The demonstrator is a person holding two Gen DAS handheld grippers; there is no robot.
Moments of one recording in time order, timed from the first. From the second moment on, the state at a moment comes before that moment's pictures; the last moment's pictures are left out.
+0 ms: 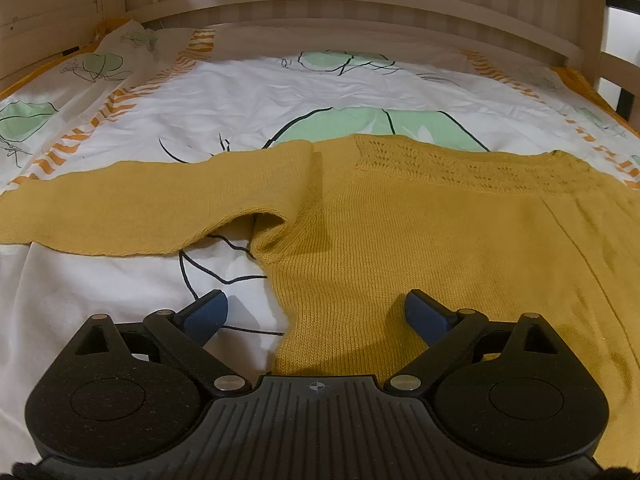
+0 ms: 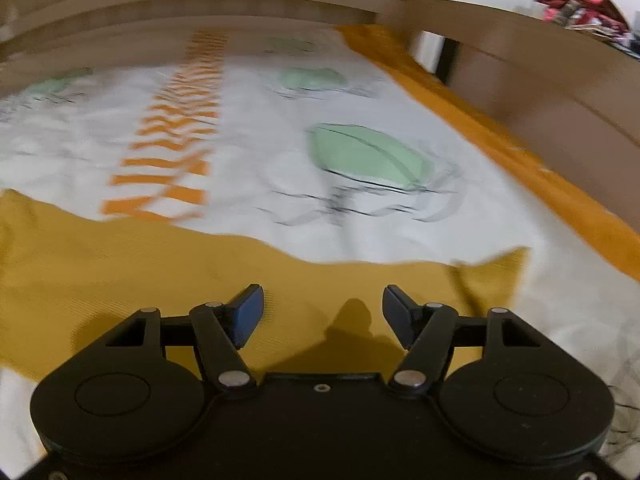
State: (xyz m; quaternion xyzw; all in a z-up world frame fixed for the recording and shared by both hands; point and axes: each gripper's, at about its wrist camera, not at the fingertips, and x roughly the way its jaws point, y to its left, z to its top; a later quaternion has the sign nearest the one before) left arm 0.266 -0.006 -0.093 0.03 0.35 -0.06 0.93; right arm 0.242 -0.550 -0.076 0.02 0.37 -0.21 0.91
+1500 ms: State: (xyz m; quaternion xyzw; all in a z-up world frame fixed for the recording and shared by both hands) left arm 0.219 -0.151 -0.036 0.06 0.38 -0.17 0.91; right arm 0.115 -0.709 -0.050 0.23 0.32 -0.26 0.88
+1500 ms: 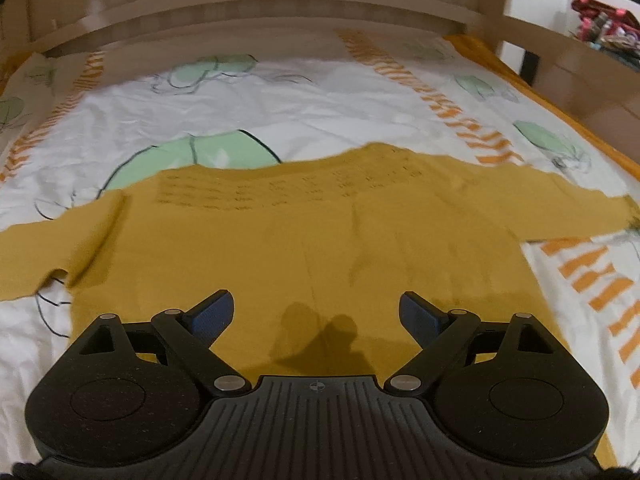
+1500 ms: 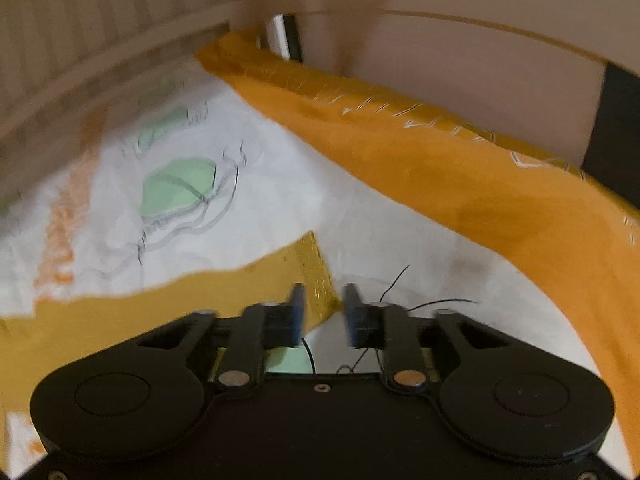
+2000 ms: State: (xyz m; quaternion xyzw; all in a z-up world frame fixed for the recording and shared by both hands) left arm 0.218 -0.147 -0.037 0.07 0.40 -0.17 0.90; right arm 0.160 -0.726 -0.082 0.24 0.36 -0.24 0.87
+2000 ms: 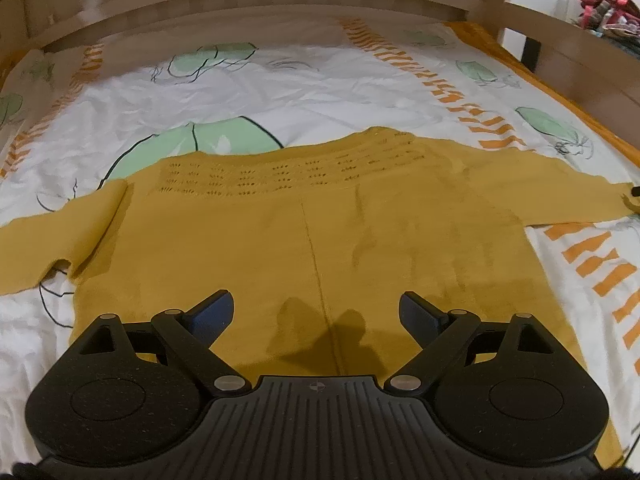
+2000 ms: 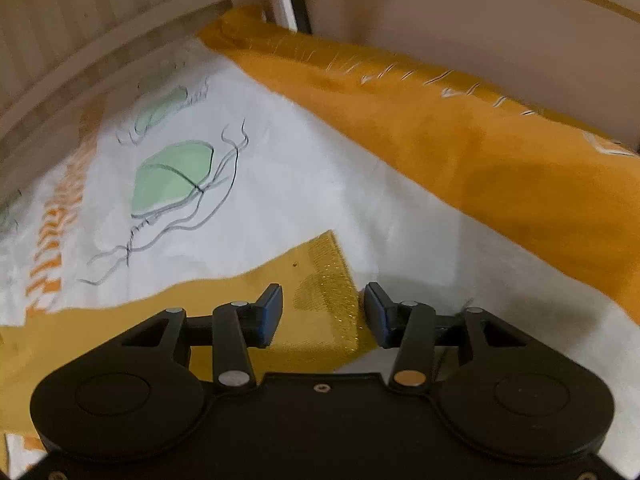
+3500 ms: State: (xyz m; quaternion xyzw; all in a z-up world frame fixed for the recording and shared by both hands) left arm 0.224 0.088 -0.011 -0.06 0.41 -0.04 0.91; right arm 0.329 -0.240 0.023 0.27 0.30 0.21 0.89
